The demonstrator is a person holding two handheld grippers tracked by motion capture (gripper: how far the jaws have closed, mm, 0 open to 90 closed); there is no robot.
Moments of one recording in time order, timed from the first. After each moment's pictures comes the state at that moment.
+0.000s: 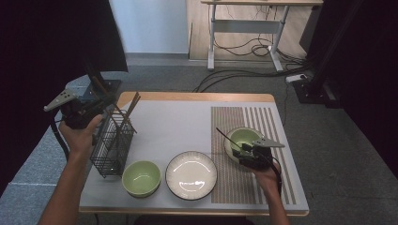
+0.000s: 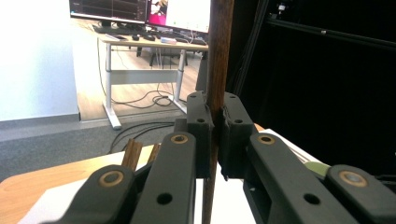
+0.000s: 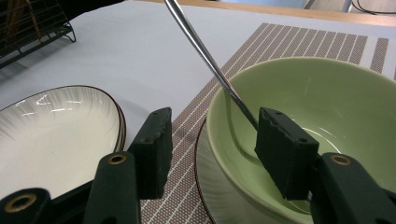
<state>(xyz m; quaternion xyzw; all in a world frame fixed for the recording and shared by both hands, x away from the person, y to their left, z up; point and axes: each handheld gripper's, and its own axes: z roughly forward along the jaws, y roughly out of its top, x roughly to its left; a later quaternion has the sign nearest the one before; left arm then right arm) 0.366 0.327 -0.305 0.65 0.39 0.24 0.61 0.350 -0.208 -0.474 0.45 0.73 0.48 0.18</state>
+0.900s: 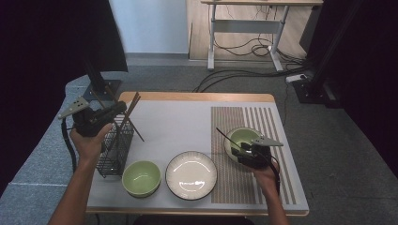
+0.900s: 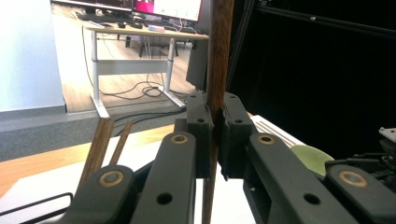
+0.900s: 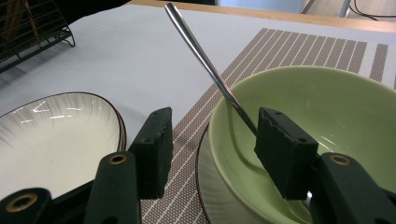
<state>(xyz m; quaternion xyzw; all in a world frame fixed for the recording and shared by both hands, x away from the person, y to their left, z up) 0.359 0.306 -0.326 0.66 0.38 0.22 0.61 0.353 -0.204 -0.471 0.45 0.73 0.48 0.18</state>
